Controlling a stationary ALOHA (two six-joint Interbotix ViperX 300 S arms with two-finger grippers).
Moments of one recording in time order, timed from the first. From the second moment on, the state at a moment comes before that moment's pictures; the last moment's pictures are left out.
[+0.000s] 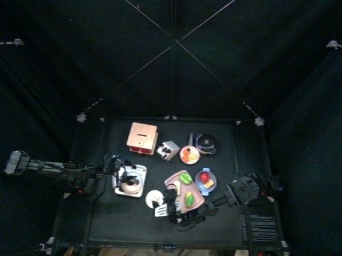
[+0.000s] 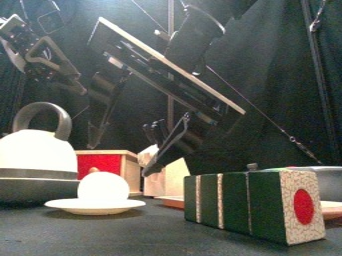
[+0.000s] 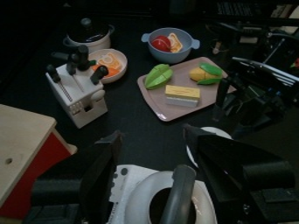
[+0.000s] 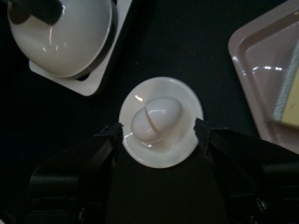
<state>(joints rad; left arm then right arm) -0.04 -0.86 1.14 0.93 0.20 -0.97 0.42 0.45 0.09 -1.06 0.92 2.48</state>
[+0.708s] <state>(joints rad) -0.03 -0.86 1.14 0.92 0.21 -0.98 0.37 0.12 0.50 -1.34 0.95 2.48</state>
